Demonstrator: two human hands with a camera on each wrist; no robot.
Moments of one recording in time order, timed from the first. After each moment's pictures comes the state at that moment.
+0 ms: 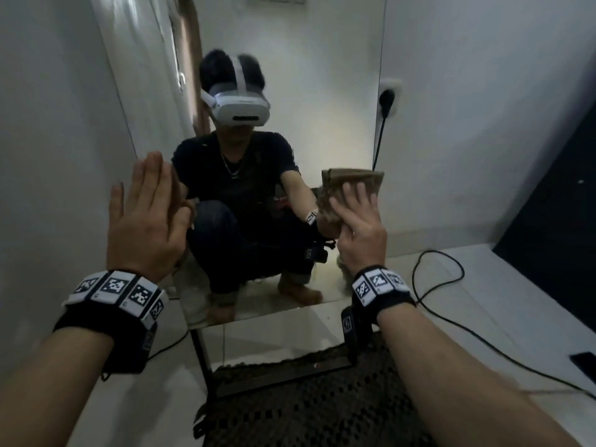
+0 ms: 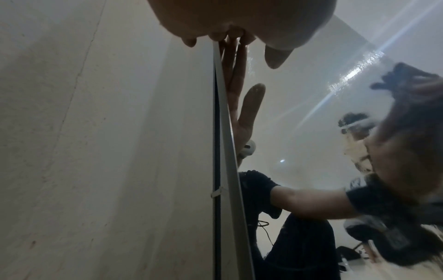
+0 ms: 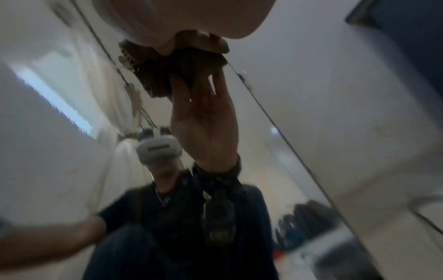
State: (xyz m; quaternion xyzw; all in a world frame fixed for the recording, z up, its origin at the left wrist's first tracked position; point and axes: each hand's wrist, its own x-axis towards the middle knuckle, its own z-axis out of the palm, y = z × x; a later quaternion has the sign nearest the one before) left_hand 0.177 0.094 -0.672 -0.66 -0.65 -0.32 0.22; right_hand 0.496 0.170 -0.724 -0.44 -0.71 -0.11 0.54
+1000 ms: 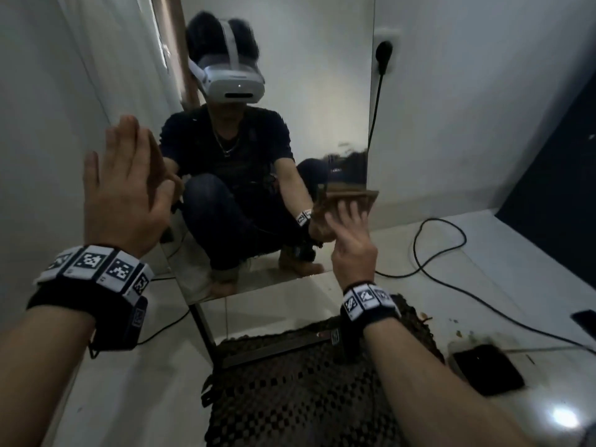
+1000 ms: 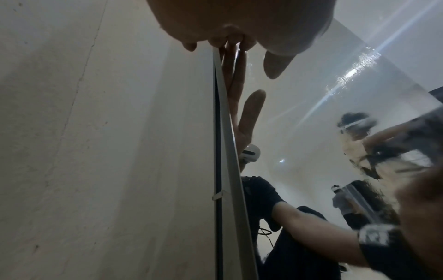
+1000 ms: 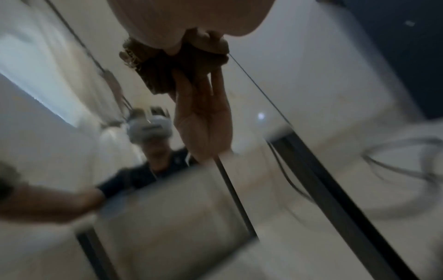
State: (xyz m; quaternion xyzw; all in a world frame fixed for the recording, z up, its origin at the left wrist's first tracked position) left_hand 0.176 0.092 -0.671 -0.66 -0.65 -0.30 0.23; right_hand 0.492 0.141 -0.810 -0.47 -0.68 -0.09 0.56
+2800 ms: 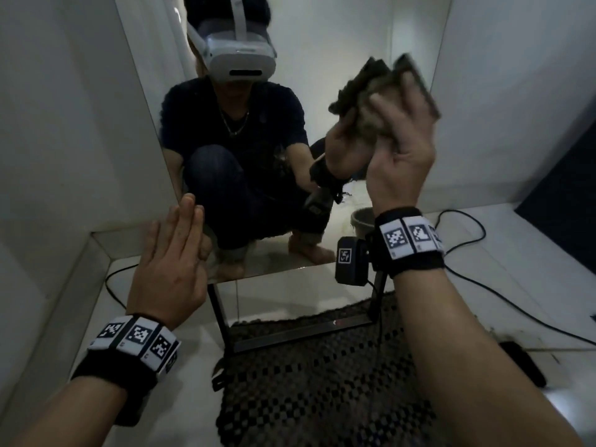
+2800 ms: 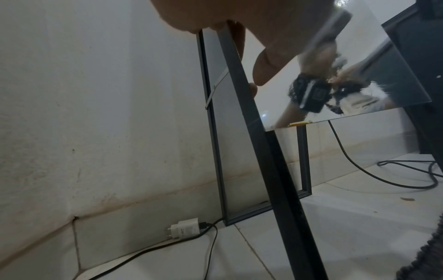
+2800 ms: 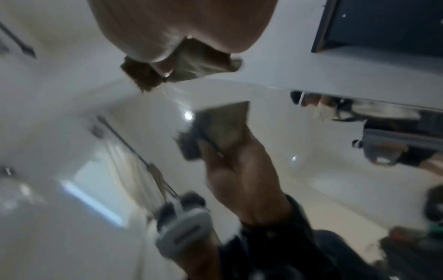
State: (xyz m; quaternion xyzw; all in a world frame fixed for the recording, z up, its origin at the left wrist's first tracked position) left_hand 0.157 0.050 -0.817 -0.72 -0.61 -0.20 0.26; right_hand 0.454 0.164 -0.698 -0.36 -0.61 -0.05 0.70
